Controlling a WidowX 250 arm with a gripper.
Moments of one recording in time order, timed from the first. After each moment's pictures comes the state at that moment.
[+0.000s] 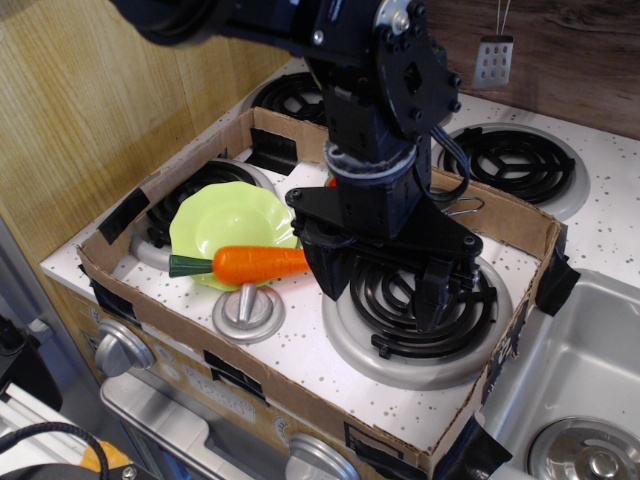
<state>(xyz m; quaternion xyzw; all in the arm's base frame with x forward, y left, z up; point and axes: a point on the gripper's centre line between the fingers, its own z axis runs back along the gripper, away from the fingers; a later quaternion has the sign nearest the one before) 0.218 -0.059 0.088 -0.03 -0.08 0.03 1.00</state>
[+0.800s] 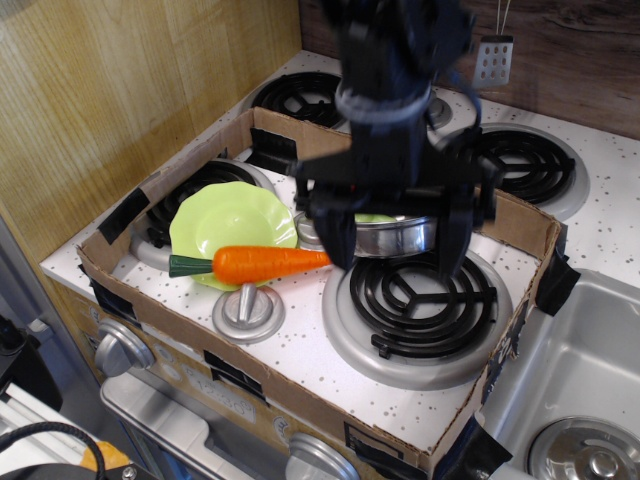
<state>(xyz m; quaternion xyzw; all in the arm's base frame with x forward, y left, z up) 0.237 -0.050 0.108 -0.04 -0.05 0.21 0.97</state>
